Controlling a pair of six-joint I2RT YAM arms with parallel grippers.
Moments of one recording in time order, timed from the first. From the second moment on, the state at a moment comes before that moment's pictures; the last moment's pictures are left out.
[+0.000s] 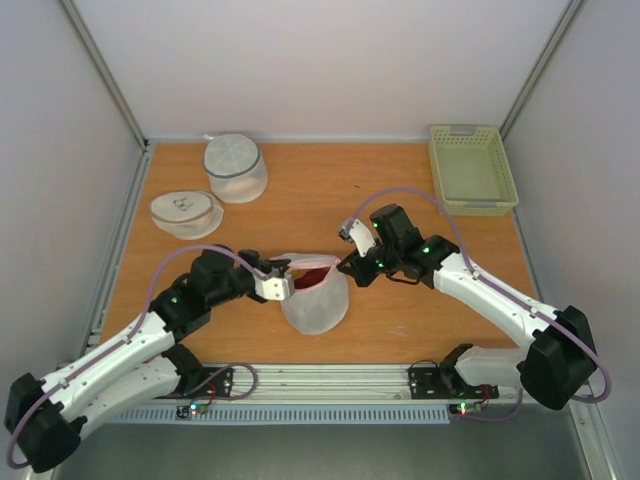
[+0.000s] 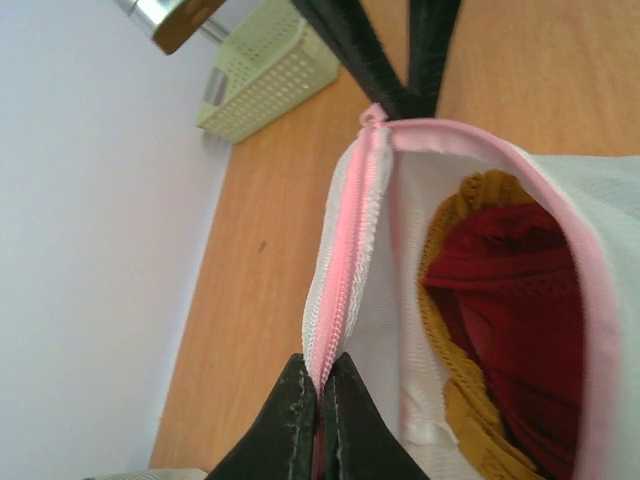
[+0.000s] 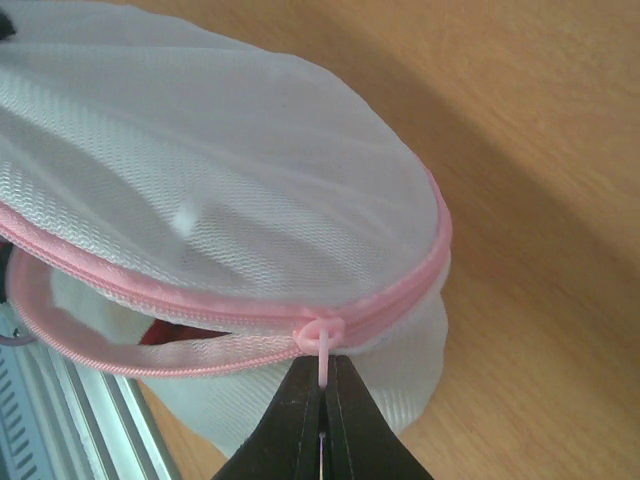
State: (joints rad) left arm -0.72 0.77 0.52 -0.14 0.21 0.97; right arm 0.63 1.25 0.91 -0.55 -0.42 0.05
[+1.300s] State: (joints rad) left arm -0.67 0.77 0.61 -0.40 0.38 1.03; right arm 0.89 1.25 0.81 -0.25 -0.48 0.08
